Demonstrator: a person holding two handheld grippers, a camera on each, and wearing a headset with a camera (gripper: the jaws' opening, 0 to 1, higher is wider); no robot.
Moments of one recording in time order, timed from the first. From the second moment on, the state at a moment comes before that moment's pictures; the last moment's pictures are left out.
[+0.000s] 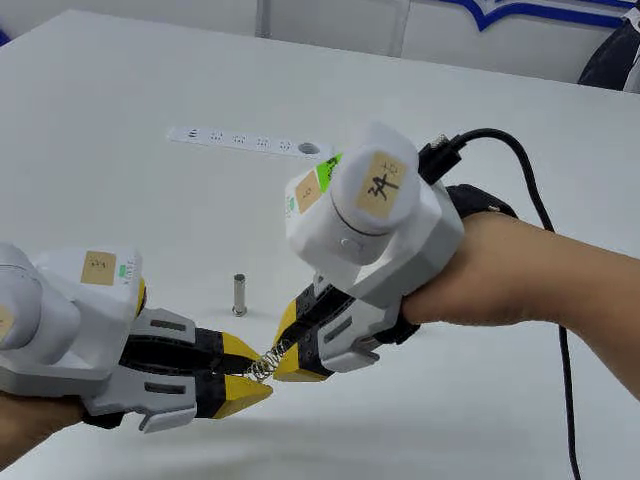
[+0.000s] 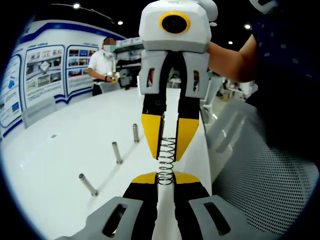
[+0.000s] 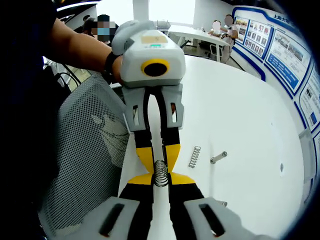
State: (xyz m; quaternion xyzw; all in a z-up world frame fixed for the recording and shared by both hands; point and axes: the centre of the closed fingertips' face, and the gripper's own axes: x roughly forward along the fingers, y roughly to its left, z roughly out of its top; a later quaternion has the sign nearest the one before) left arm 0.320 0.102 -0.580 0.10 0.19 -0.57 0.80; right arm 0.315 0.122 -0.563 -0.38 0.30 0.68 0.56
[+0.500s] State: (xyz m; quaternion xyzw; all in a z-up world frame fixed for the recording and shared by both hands) left arm 0.327 0.104 -0.579 0.09 0.18 -0.56 0.81; right arm 0.321 0.124 -0.561 -0.39 0.29 0.67 0.56
